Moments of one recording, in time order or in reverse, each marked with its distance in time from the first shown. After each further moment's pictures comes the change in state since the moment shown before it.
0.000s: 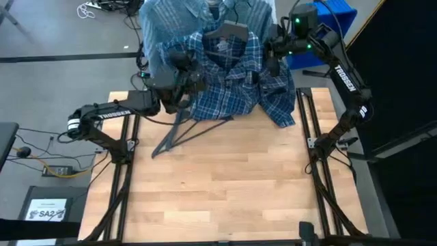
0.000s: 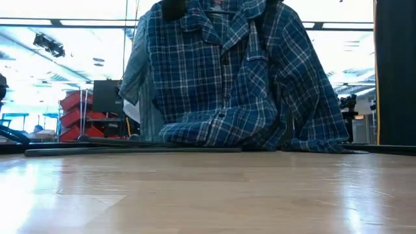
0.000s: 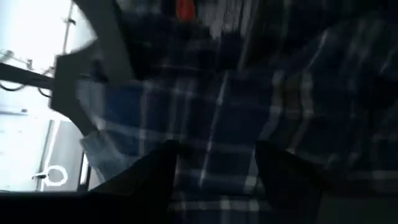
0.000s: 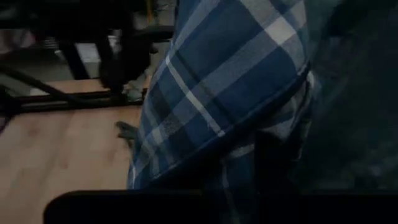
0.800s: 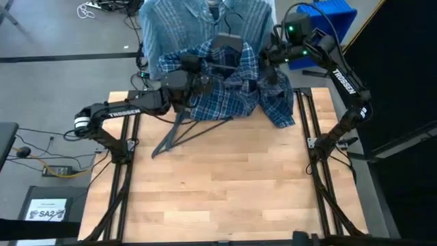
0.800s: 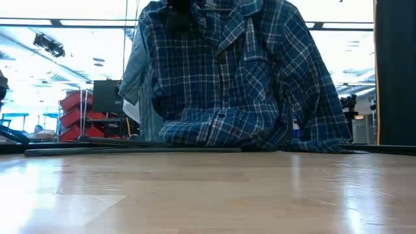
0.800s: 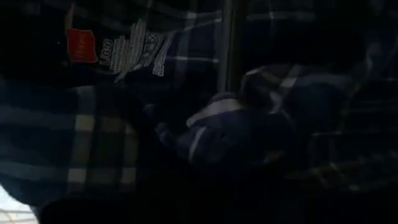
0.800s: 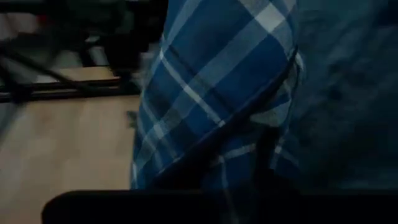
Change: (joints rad) left arm 0.017 0.077 0.000 0.078 -0.017 0.079; right arm 0.100 -0.002 0.000 -0.002 0.155 0.019
